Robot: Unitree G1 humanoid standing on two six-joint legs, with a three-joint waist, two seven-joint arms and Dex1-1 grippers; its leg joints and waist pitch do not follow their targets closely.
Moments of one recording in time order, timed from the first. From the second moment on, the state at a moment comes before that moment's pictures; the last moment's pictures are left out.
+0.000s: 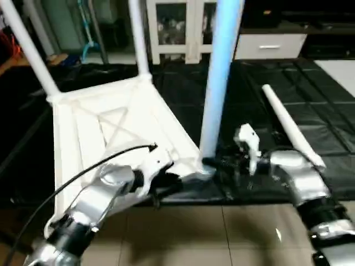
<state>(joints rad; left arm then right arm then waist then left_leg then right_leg) -0.40 0.34 -0.36 0.20 -0.05 0.45 -0.84 -0.53 -0.35 0.12 0.64 0.20 0.06 1.04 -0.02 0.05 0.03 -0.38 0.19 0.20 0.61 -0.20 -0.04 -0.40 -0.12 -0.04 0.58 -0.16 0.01</state>
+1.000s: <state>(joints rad) -0.46 0.25 -0.35 0.33 -0.01 0.37 -0.71 -0.59 -0.24 0.03 0.58 0.17 -0.03 0.70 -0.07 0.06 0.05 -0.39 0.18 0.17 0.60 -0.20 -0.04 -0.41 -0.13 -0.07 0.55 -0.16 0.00</state>
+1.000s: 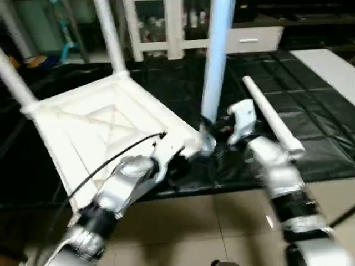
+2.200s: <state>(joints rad) -0.36 0.40 -0.41 0.08 -0.08 0.45 -0.94 -0.55 -0.44 0.17 0.57 0.22 0.06 1.26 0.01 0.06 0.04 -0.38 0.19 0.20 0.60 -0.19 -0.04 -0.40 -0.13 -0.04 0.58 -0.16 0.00</state>
